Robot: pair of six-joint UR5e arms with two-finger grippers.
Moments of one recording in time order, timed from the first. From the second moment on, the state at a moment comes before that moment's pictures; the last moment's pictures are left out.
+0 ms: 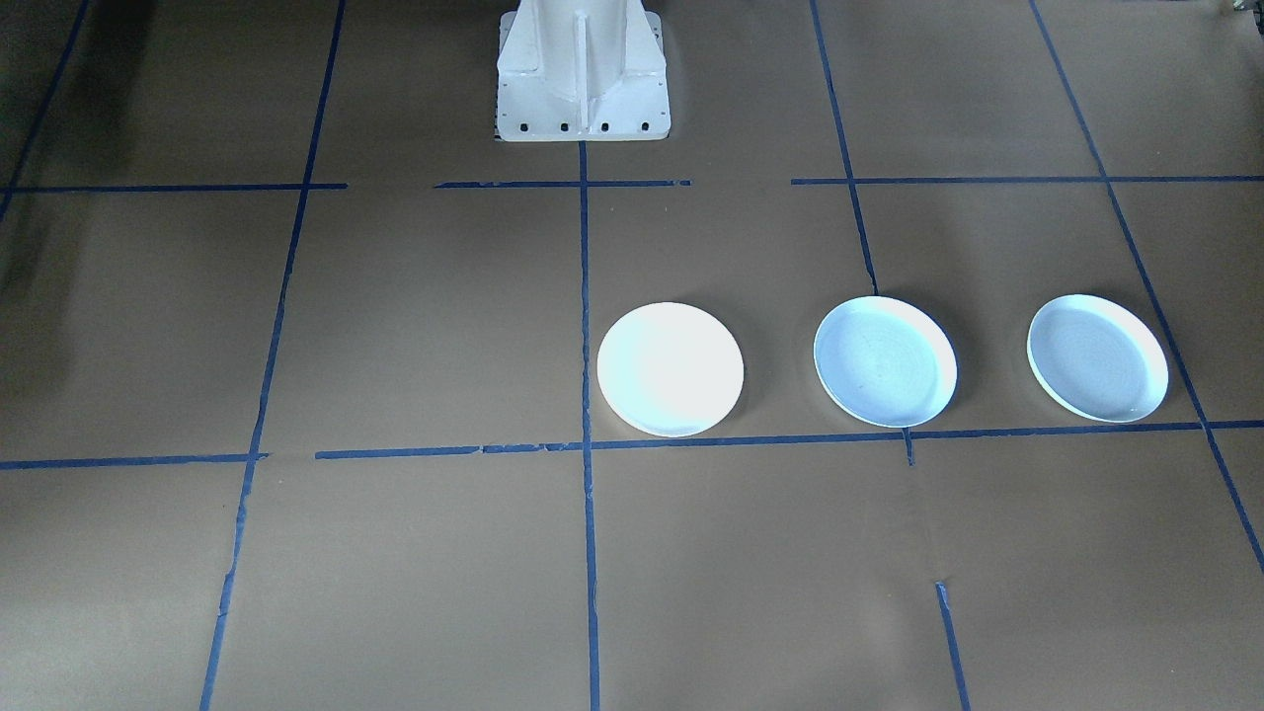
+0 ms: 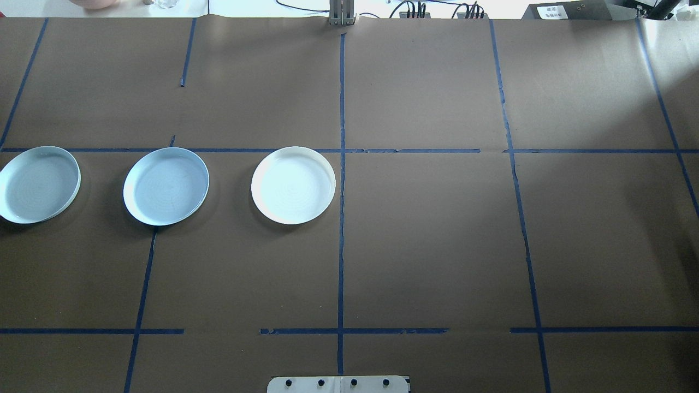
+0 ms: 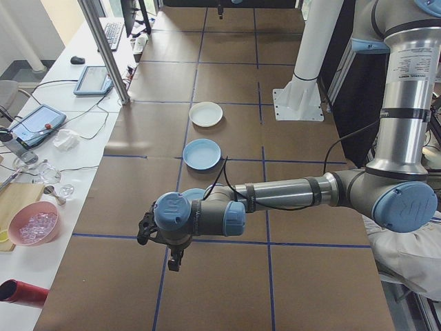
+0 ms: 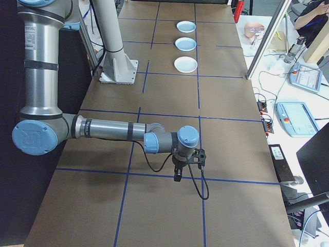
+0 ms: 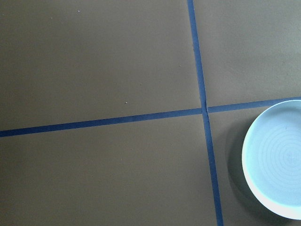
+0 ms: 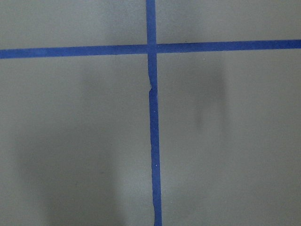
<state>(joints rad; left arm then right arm) -1.67 -1.61 -1.42 -1.71 -2.41 0.16 1.41 -1.64 1.56 -1.44 2.31 0.21</state>
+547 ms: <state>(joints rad) -1.66 -1.61 -1.40 -1.74 -2.41 0.17 1.41 -1.64 1.56 -1.44 2.31 0.21</state>
